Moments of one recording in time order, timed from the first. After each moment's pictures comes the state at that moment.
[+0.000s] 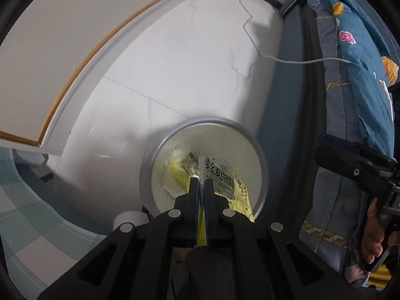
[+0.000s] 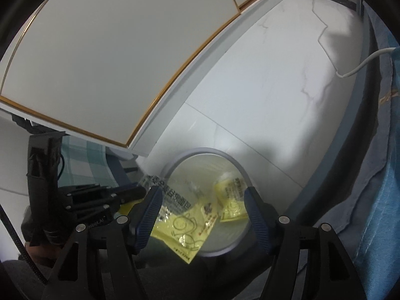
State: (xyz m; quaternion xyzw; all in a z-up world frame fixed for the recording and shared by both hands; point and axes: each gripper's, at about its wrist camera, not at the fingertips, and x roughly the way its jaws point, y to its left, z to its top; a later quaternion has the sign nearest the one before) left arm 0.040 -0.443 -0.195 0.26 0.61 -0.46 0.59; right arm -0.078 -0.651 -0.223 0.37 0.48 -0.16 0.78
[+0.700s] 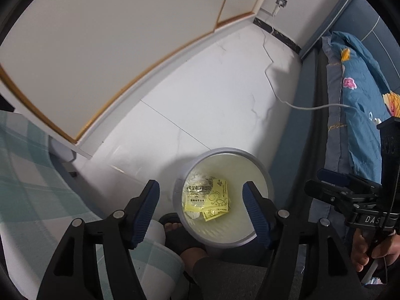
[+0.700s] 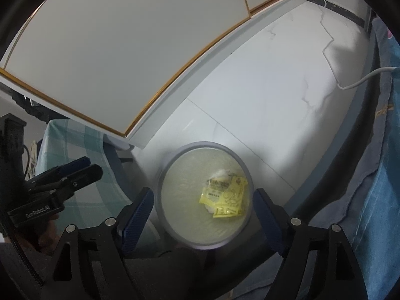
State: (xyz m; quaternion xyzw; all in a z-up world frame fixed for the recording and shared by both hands) left arm 0.052 -0.396 -0.141 0.19 0.55 -0.42 0.70; right arm -0.077 -0.628 -0.209 0.33 0.49 -0.16 0.79
